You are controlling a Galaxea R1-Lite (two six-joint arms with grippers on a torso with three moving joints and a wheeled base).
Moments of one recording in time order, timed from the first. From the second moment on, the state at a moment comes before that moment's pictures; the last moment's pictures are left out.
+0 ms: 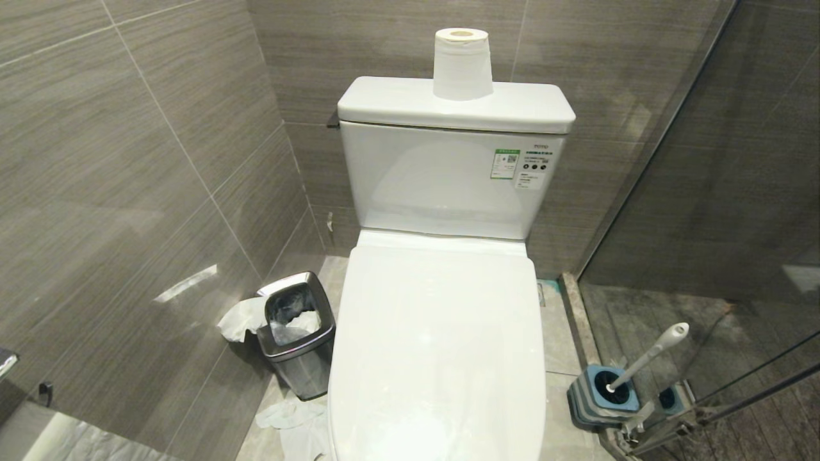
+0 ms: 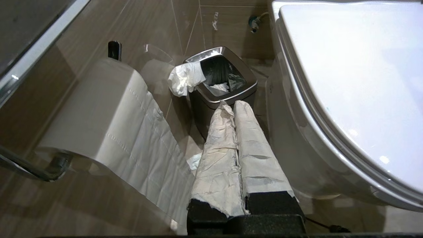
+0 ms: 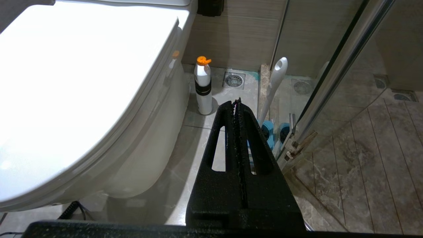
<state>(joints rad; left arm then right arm) 0.00 0.00 0.00 0.00 0.00 0.03 0.00 0.00 0.00 0.00 -0.01 0.05</state>
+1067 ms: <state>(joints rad) 0.00 0.16 -0.38 0.19 -0.14 0.29 0.00 0.00 0.00 0.00 -0.01 0.05</state>
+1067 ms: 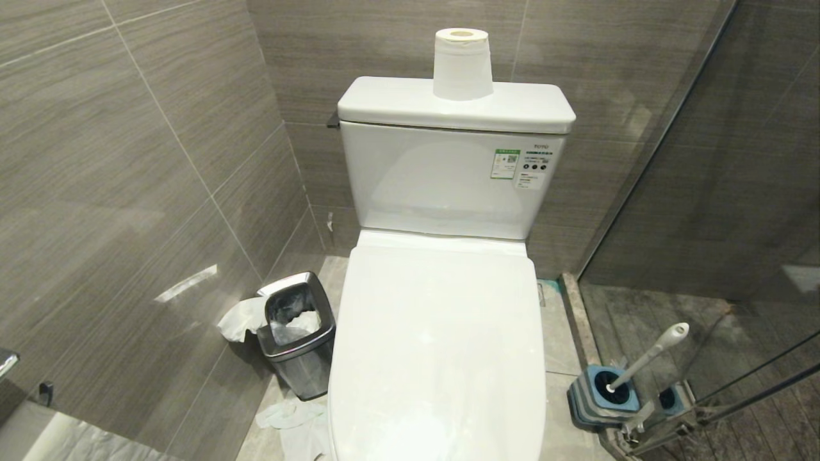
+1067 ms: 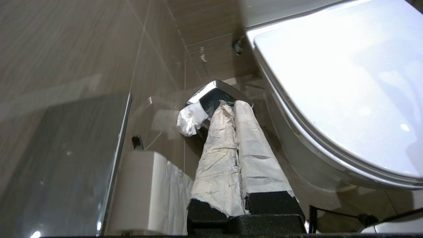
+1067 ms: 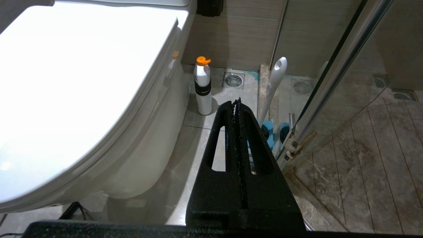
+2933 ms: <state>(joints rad) -0.11 1.64 -1.18 0.20 -0.16 0.17 0.00 0.00 0.00 0.00 -0.01 0.06</state>
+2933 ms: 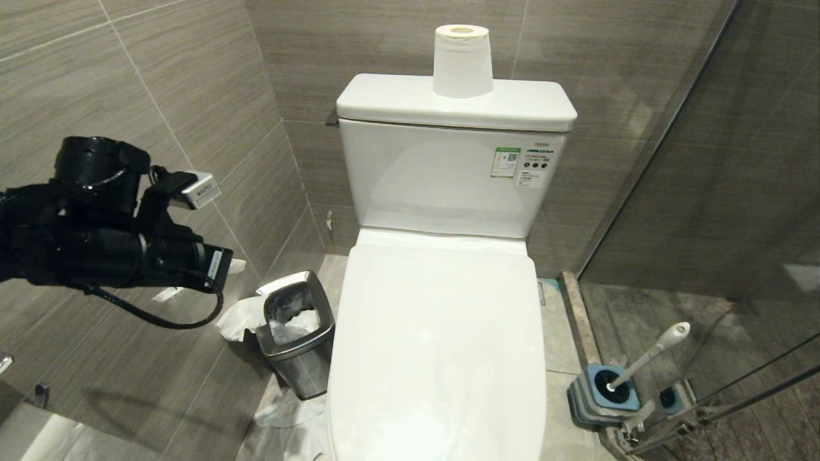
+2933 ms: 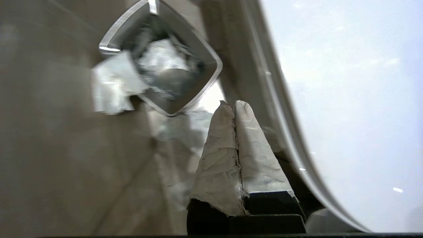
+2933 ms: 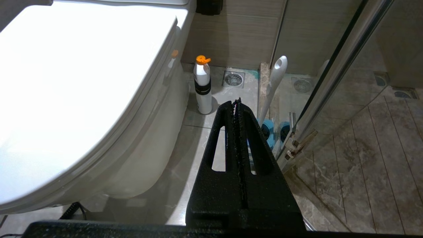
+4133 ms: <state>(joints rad) 0.05 2.03 -1.08 -0.18 -1.17 -0.26 0.00 0.00 0.00 0.00 -0.02 0.06</state>
